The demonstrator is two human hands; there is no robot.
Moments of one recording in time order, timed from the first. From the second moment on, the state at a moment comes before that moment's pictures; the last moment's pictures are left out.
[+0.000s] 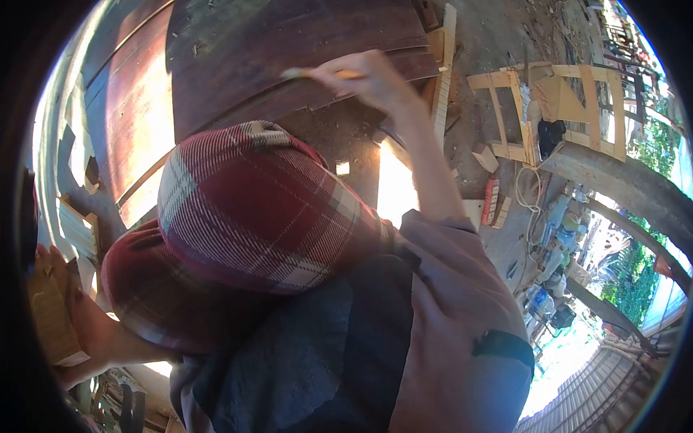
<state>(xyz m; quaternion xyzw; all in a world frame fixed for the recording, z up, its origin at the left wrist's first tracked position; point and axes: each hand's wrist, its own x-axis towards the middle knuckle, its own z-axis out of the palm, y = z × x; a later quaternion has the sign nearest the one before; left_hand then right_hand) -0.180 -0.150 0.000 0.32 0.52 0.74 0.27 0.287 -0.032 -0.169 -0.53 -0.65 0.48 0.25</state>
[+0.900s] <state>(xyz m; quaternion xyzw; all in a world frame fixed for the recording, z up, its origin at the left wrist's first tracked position) -0.172 -0.154 -0.012 0.30 0.54 0.74 0.28 0.380 -0.036 -0.183 -0.65 -0.48 0.43 0.40</state>
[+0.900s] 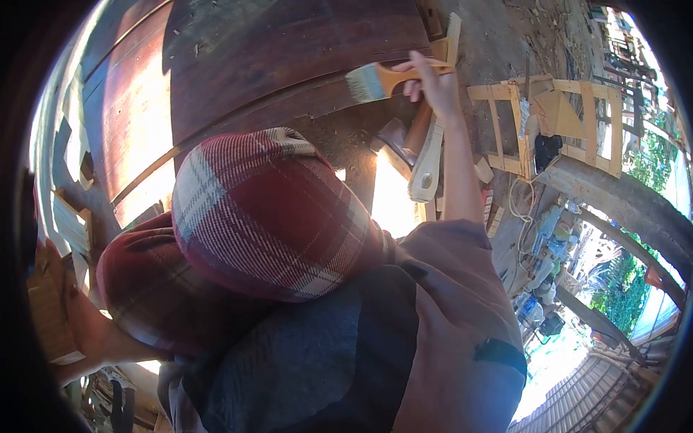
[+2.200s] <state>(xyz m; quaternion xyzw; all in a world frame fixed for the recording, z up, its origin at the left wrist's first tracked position) -0.169 -0.110 -0.005 0.27 0.36 0.81 0.38 -0.034 0.141 -0.226 -0.35 -0.59 0.63 0.36</state>
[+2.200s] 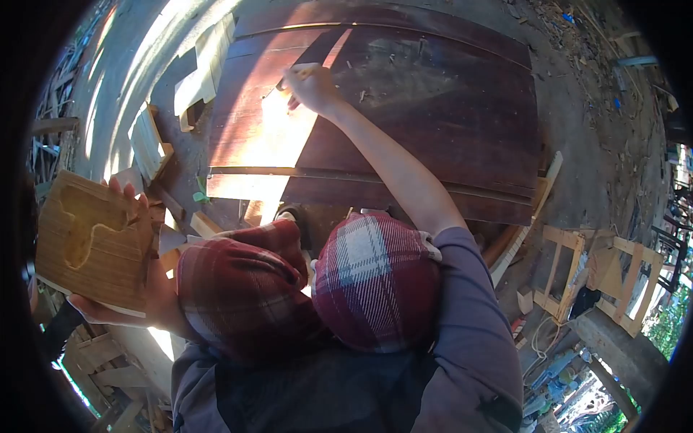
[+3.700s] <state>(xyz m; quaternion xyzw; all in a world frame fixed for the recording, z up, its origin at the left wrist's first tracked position) -0.184 -0.140 0.008 0.26 0.46 0.77 0.36 -0.154 0.152 -0.249 -0.34 -0.58 0.58 0.47</state>
